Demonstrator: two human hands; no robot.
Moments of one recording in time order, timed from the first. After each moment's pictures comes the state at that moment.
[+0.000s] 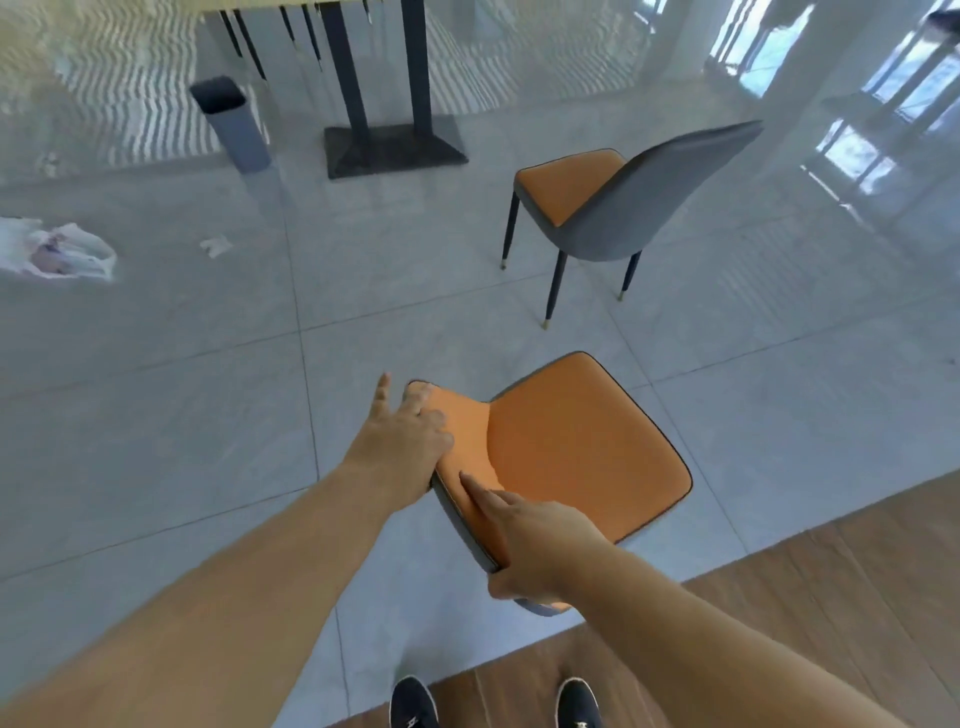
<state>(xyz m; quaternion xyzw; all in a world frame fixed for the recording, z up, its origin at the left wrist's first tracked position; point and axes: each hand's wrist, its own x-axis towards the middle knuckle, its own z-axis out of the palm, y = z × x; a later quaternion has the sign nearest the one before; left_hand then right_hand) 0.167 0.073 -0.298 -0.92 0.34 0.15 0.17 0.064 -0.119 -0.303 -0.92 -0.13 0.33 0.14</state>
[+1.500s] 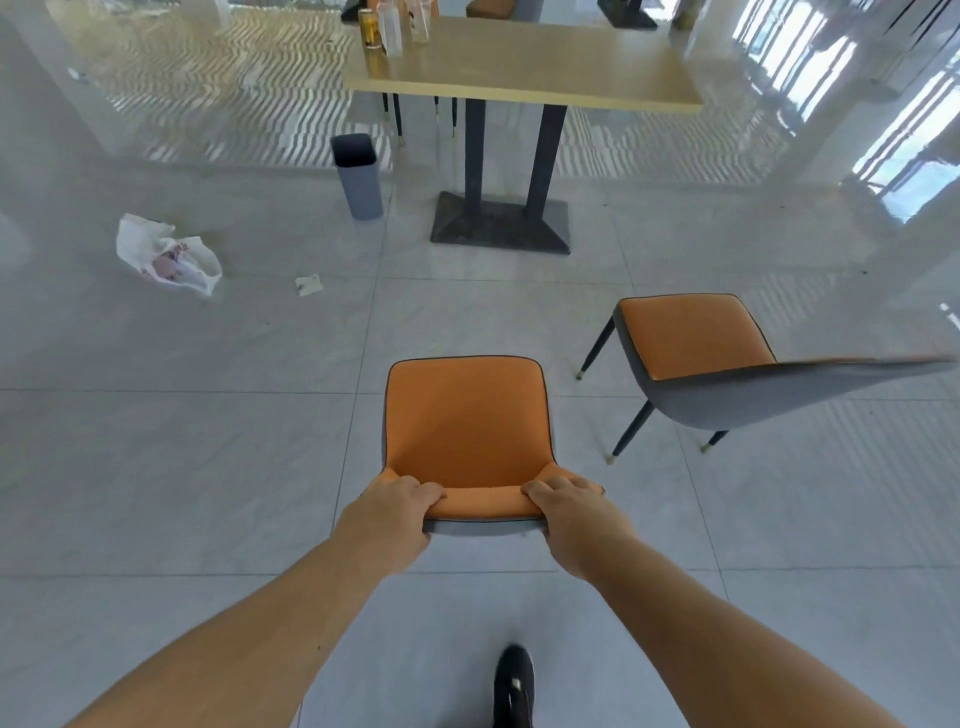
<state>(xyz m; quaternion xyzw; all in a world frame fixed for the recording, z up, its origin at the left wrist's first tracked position) 0.388 0.113 -0.318 -0.97 0.06 0.20 -0.13 0.422 -0.149 -0.312 -0.95 -0.17 0.25 0.06</state>
